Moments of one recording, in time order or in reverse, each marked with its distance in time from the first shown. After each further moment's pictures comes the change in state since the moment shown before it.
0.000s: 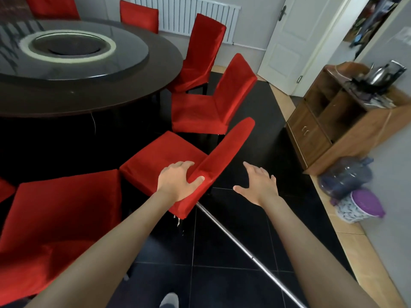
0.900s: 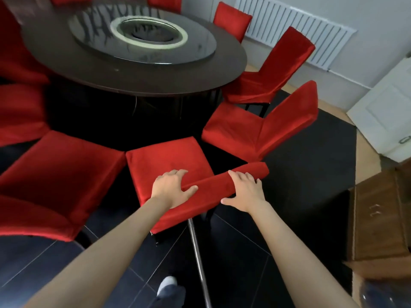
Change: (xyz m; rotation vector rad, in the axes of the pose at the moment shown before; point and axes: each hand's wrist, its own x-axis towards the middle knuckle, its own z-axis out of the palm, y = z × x) left_hand 0.168 0.092 0.114 0.098 0.088 -0.546; right_hand 0.288 0.089 -0.022 -0.252 -0.223 -0.636
